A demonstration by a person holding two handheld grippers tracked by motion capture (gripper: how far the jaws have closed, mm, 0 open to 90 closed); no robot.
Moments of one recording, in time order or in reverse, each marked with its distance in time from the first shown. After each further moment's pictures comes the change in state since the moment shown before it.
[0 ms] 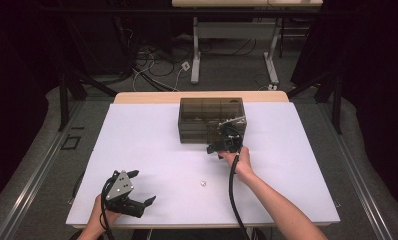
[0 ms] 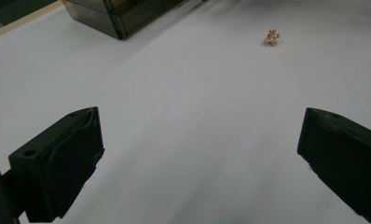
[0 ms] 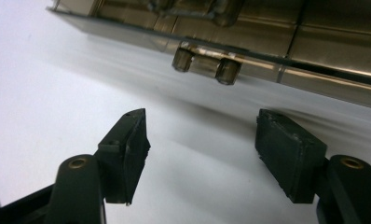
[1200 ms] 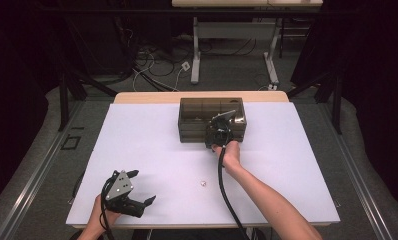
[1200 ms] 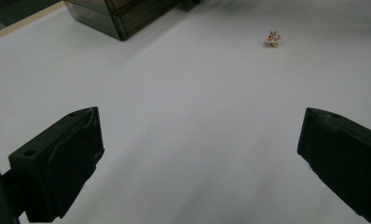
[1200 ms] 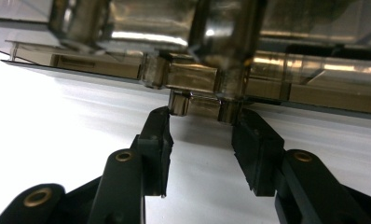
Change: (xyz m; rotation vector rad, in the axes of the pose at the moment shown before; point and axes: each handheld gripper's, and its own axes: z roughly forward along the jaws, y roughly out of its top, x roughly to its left) left arm 0.000 0.000 -0.001 -0.002 0.005 0.002; right arm 0.023 0.026 0.017 0.002 -0.181 0.121
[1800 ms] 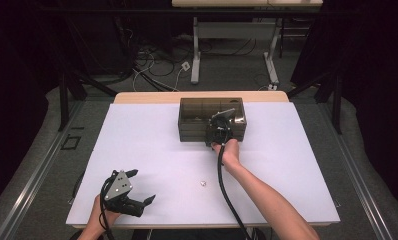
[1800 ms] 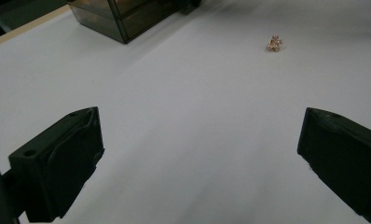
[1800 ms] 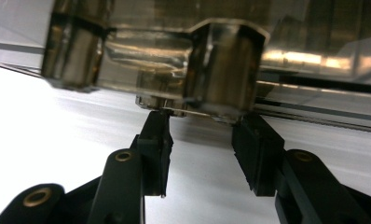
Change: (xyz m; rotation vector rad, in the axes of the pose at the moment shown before) left arm 0.001 0.000 -0.001 -0.009 0.006 -0.008; right arm 0.001 0.007 0.003 -0.001 -0.010 0.007
